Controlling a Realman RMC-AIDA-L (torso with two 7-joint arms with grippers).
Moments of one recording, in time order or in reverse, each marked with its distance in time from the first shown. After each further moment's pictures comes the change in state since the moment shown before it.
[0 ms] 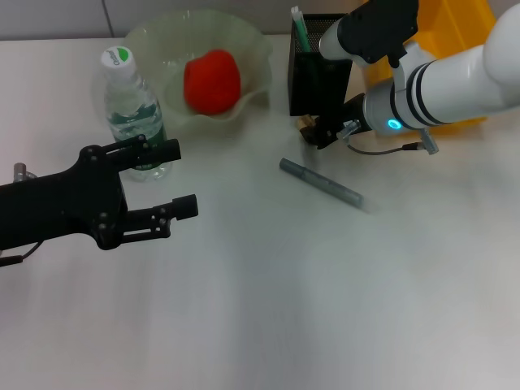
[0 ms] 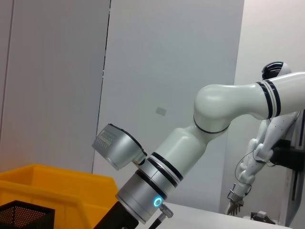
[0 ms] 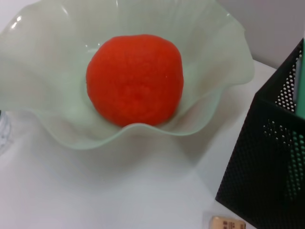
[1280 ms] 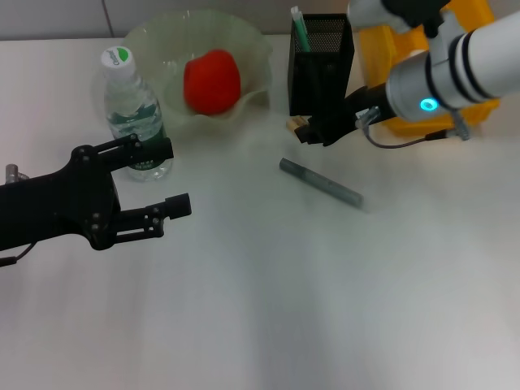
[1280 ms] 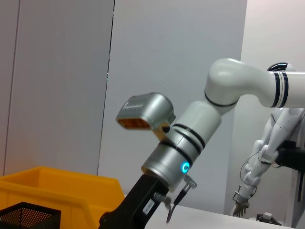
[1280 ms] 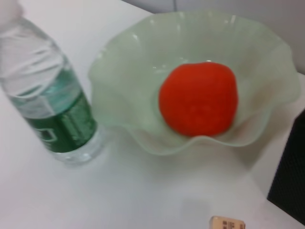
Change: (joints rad) left arm 0.011 0.004 -0.014 0.000 0.000 0.006 0.013; right arm -0.154 -0.014 0.167 -0.420 -0.064 -0.448 0.001
